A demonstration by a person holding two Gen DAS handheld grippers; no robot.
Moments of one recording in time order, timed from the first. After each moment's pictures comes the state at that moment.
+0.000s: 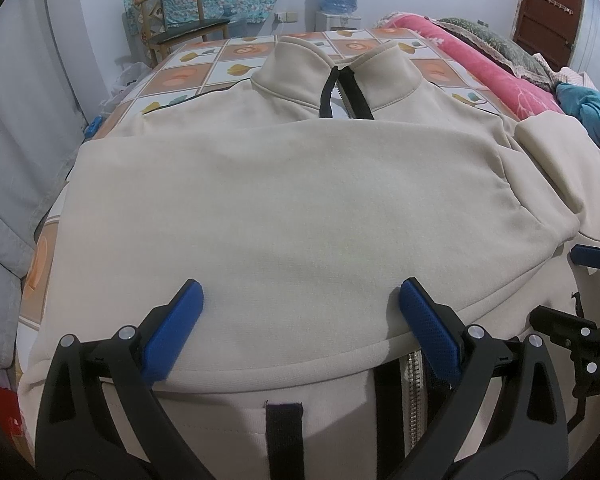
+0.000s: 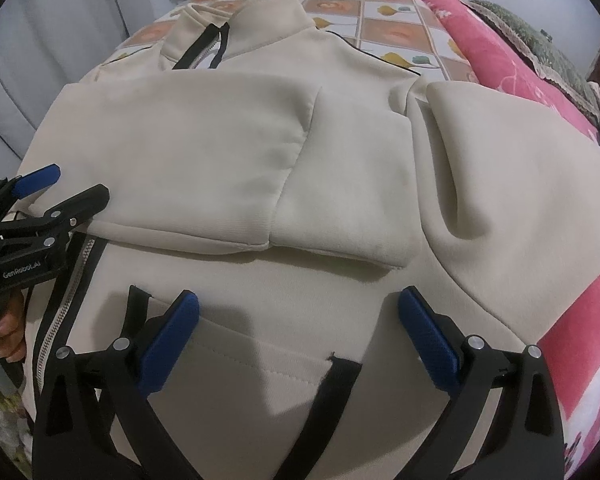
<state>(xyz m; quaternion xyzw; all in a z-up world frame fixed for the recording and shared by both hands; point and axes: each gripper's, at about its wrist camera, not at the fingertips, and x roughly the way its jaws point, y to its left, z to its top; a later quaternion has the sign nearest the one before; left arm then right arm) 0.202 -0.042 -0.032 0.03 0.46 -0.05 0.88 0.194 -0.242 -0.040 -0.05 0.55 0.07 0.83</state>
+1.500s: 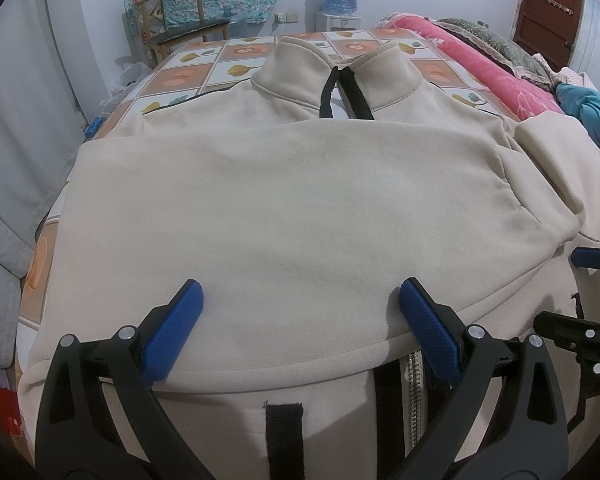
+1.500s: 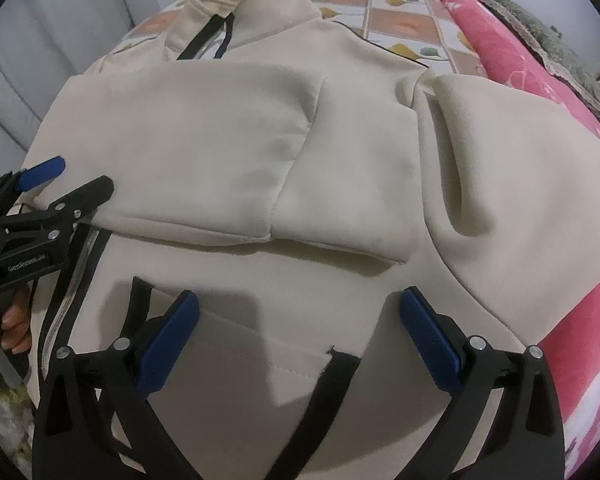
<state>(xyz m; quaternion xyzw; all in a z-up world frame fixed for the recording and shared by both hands) 0.202 -0.042 -0.033 0.03 0.46 -0.05 0.88 0.198 -0.243 -0.040 -0.06 0.57 0.09 0.81</state>
